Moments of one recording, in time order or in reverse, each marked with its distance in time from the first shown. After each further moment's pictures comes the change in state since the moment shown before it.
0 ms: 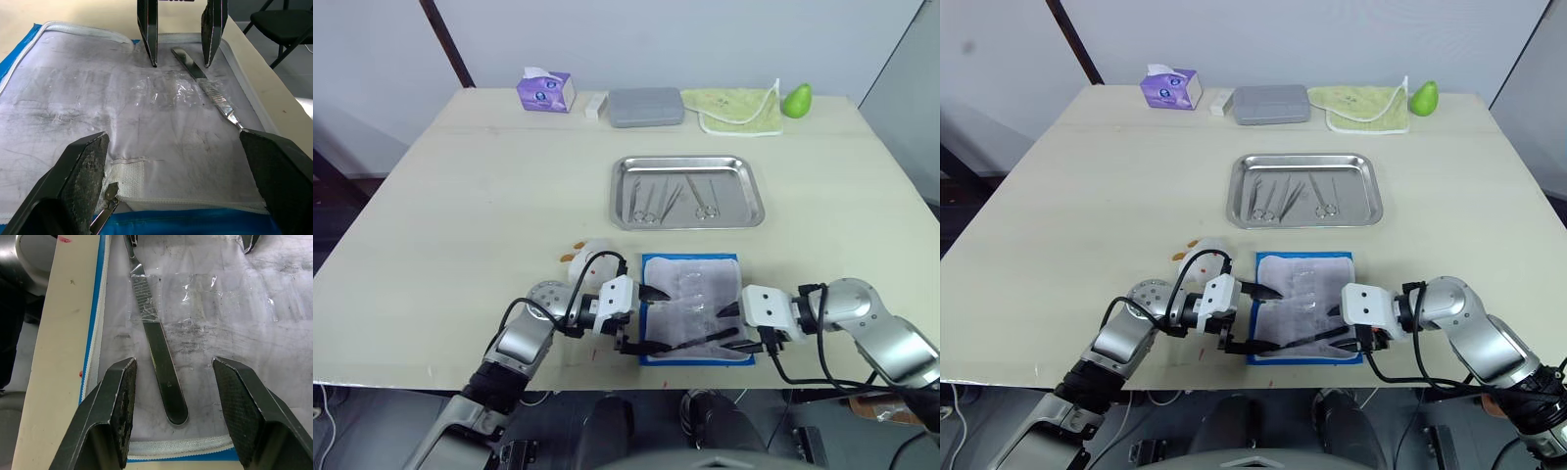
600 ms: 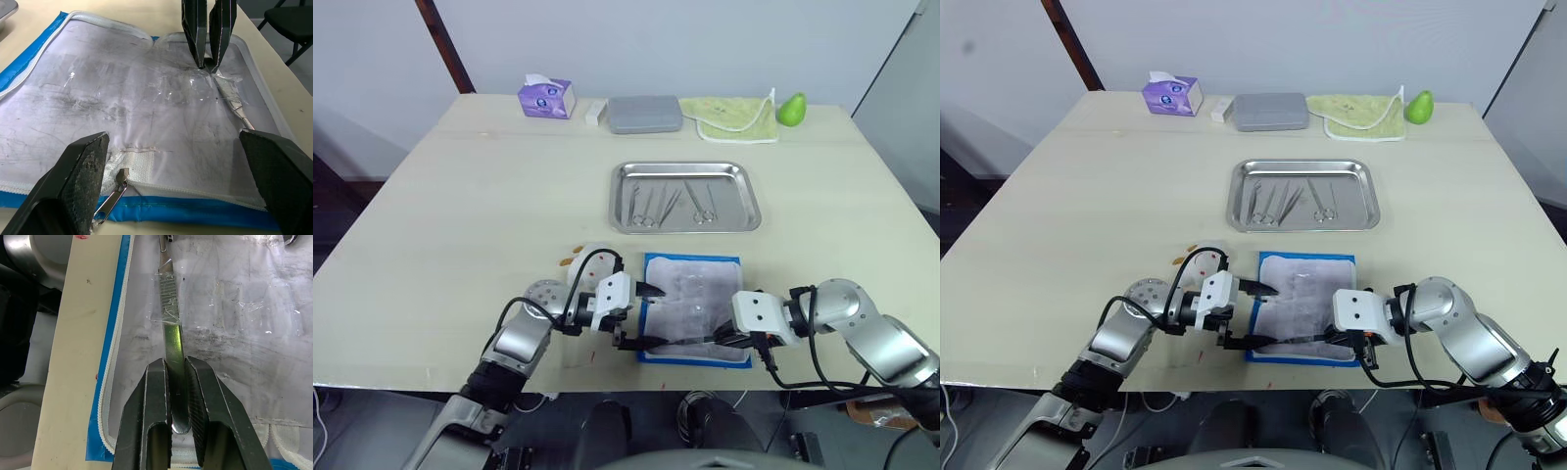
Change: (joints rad) left arm 0.000 0.000 0.011 0.011 0.010 0.012 0.021; right arm -0.018 0.006 0.051 -0.015 -0.023 0.042 0.018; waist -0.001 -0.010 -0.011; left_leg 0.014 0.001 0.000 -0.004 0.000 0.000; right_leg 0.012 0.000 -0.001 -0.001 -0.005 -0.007
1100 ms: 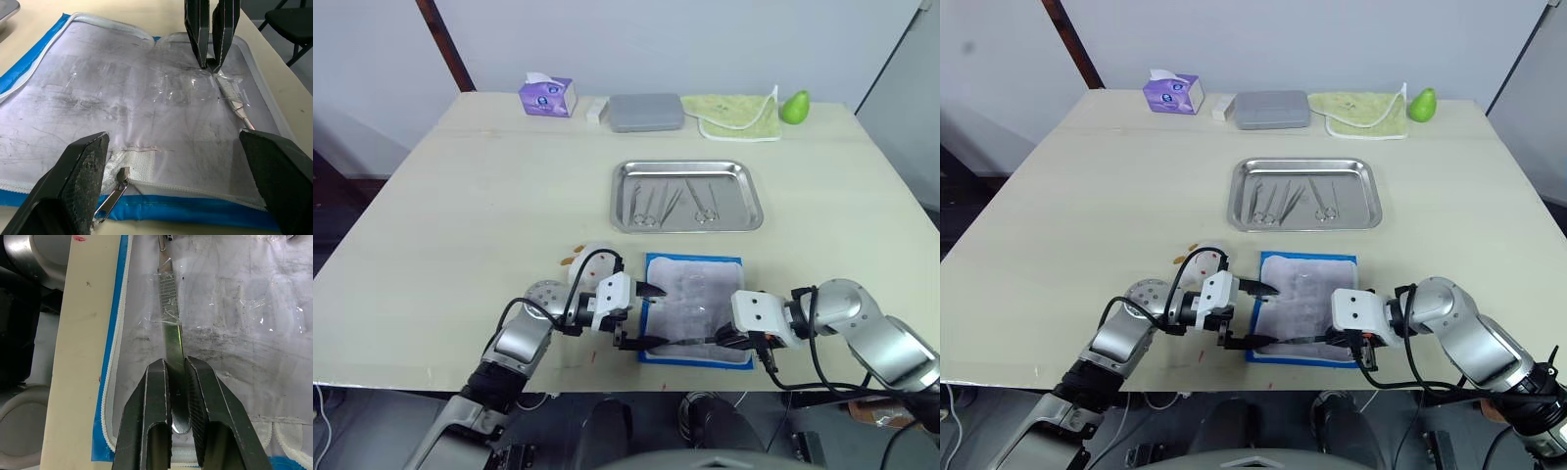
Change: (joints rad) left arm -0.002 -0.008 -0.004 0.002 0.000 -0.015 0.001; right arm -0.014 -0.030 -0.017 -0.123 0.003 0.162 -0.005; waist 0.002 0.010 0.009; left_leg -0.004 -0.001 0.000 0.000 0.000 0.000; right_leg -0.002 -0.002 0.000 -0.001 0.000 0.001
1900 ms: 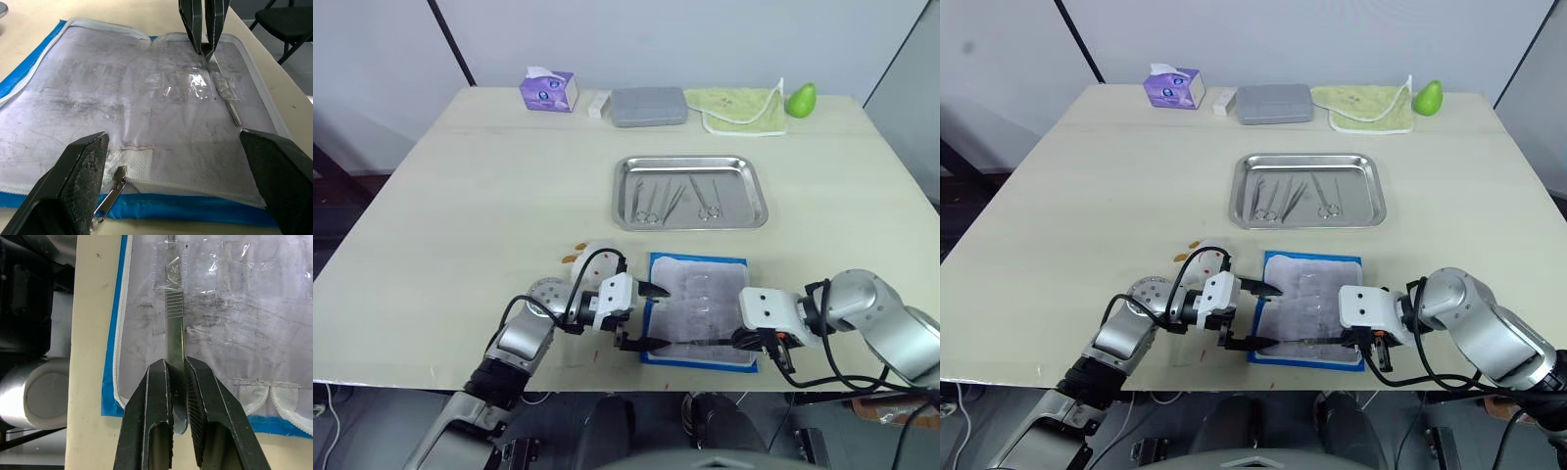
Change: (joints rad) left arm -0.019 0.001 -0.007 0.017 -0.003 -0.026 -0.033; right arm -0.101 -0.096 0.011 -0.103 0.052 0.204 0.049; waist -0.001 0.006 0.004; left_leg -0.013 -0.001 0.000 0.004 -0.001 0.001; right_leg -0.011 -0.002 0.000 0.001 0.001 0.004
